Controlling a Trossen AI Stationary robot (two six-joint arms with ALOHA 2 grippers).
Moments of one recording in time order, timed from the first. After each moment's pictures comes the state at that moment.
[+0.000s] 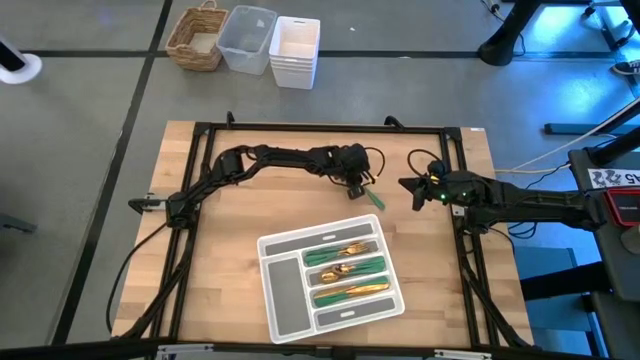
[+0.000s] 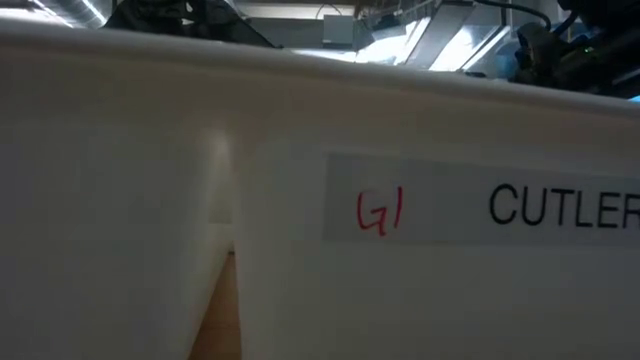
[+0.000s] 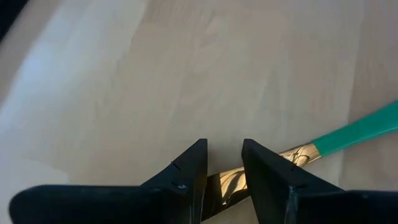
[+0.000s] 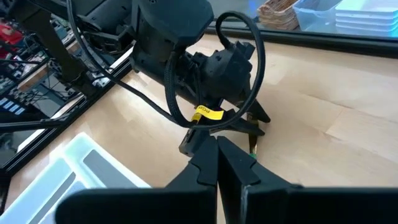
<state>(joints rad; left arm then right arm) 0.28 2.42 1.84 -0.33 -0.10 0.05 -0.12 0.48 0.36 -0.27 0.29 0.66</state>
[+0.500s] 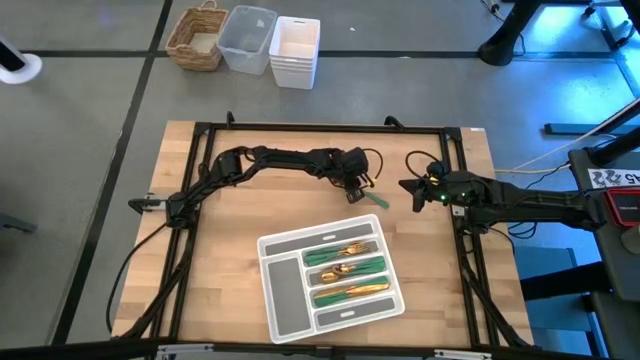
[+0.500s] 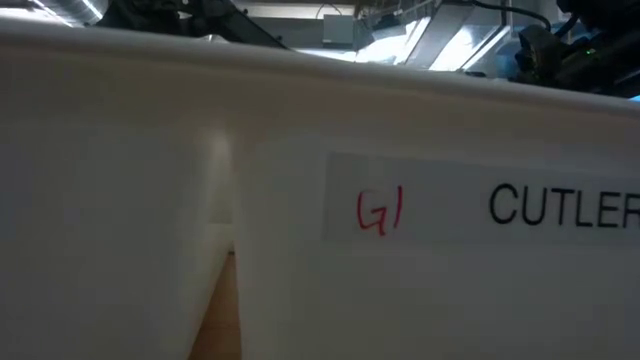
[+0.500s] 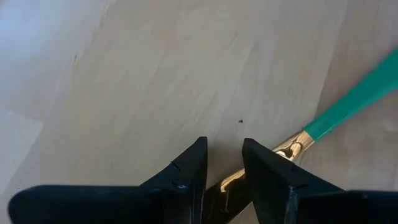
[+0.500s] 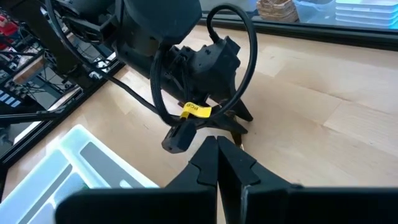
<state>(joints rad) 0.26 2.40 1.84 -0.45 -0.09 -0.09 -0.12 0.48 0.36 -0.30 0.27 0.66</state>
